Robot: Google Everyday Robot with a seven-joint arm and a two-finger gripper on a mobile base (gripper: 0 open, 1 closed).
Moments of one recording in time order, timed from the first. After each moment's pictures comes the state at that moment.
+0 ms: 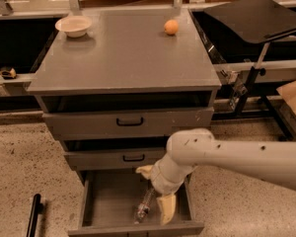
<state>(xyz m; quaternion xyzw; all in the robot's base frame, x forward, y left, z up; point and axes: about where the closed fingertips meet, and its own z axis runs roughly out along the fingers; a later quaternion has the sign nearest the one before) 0.423 -0.013 0.552 -0.83 0.52 0.15 0.15</state>
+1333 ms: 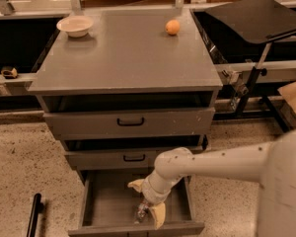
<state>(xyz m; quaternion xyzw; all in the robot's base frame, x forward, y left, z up) 0.438 0.022 0.424 -0.86 0.45 0.17 0.17</state>
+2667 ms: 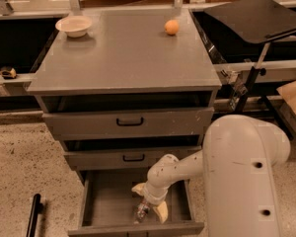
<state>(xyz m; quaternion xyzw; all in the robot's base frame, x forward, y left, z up) 0.480 0.002 0.301 -0.91 0.39 0.09 0.10</state>
